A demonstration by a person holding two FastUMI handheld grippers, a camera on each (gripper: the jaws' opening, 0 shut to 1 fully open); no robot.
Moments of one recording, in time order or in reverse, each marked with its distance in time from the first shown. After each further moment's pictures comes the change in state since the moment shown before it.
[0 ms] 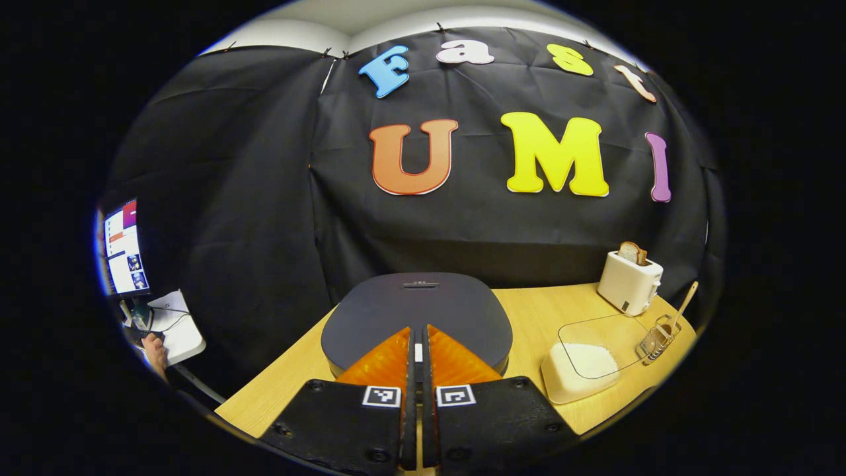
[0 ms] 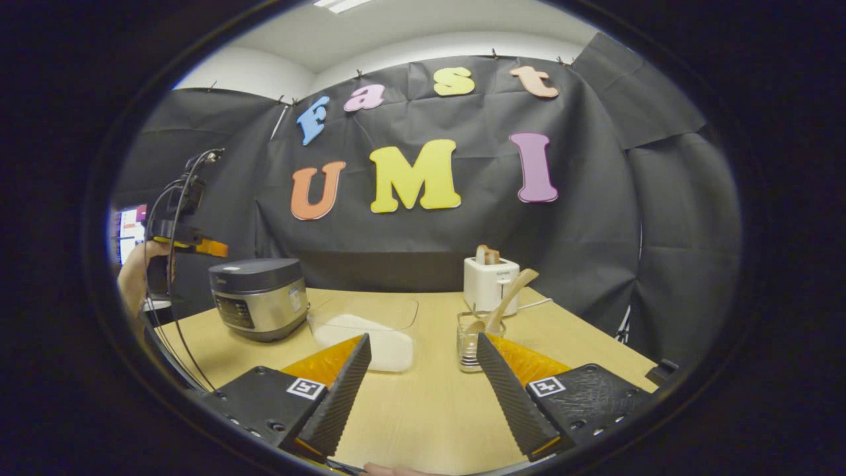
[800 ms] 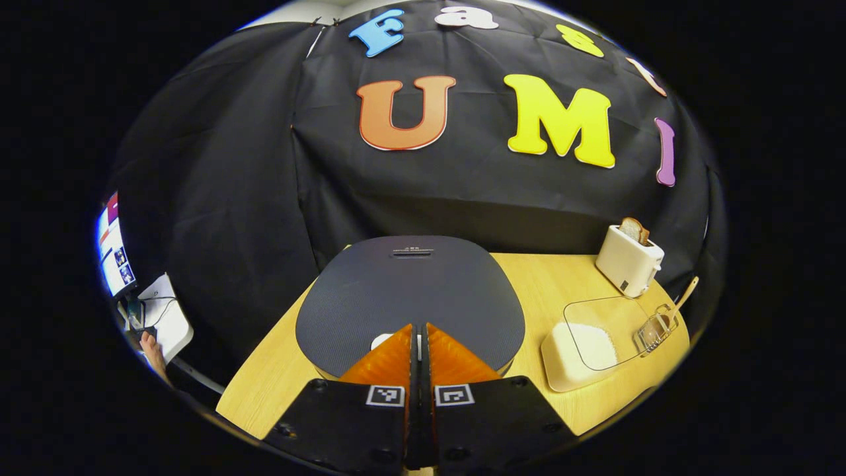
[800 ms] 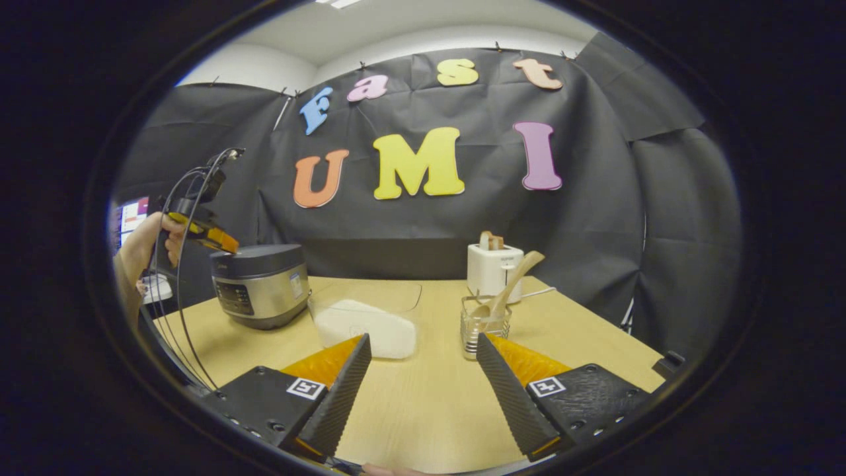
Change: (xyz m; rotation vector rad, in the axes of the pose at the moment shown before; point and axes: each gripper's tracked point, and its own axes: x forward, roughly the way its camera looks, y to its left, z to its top) left arm 0.029 -0.008 -0.028 0.011 0.214 -0.050; right arm 0.003 -0.002 -0.030 0.006 0.058 0.003
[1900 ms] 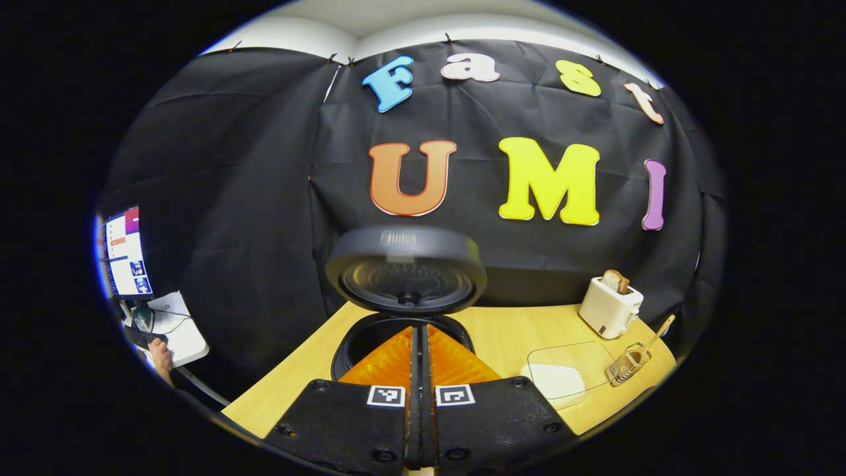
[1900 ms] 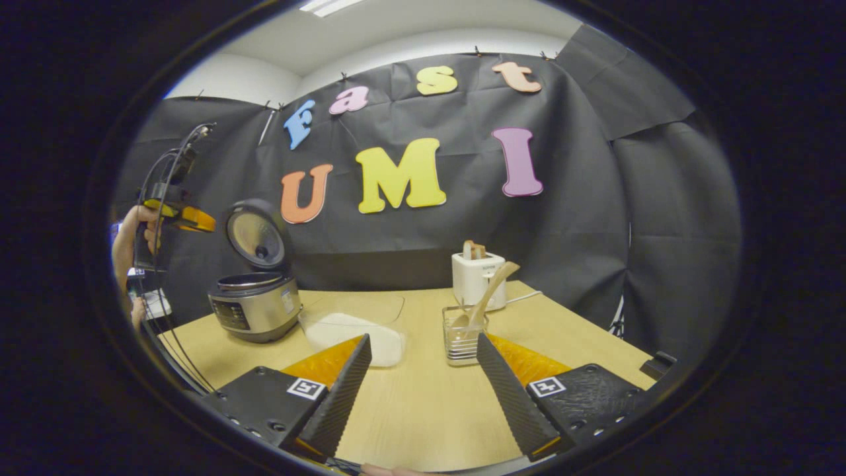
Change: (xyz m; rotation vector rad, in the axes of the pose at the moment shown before) left arm -0.093 -0.019 0.072 -0.032 -0.285 0.012; right arm -0.017 -0.033 0.025 0.053 -0.049 -0.055
